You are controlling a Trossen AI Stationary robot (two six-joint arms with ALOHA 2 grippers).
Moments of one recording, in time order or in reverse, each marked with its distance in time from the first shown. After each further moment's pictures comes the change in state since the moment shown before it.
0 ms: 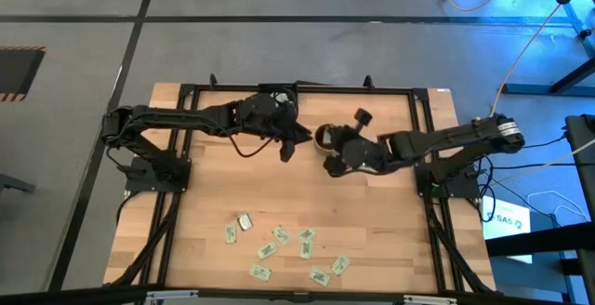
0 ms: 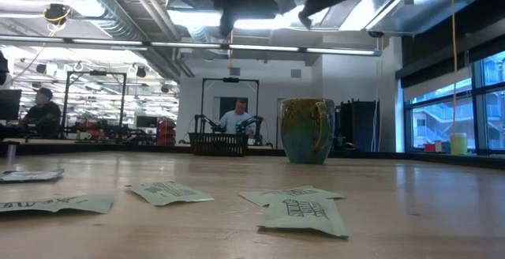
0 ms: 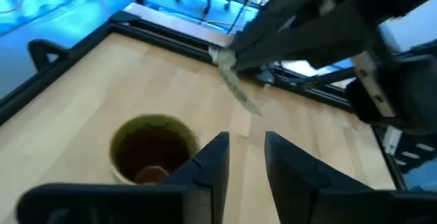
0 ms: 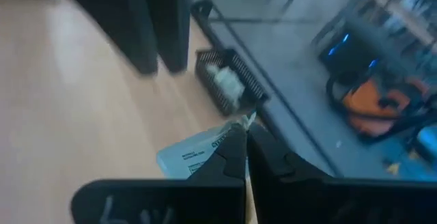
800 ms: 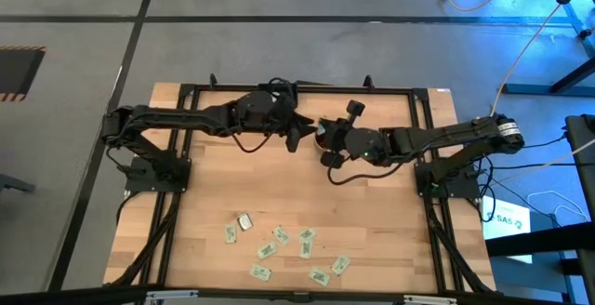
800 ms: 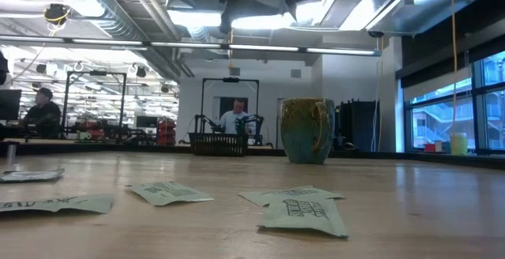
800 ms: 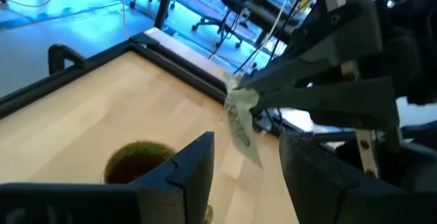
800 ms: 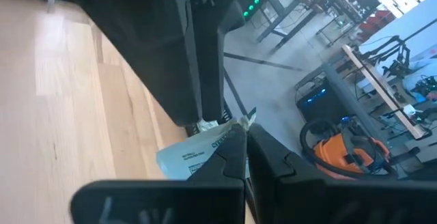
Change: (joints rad) left arm 0.001 0.001 0.000 0.120 -0.098 -0.213; right arm -0.053 0.002 0.000 0.210 -0.024 -0.365
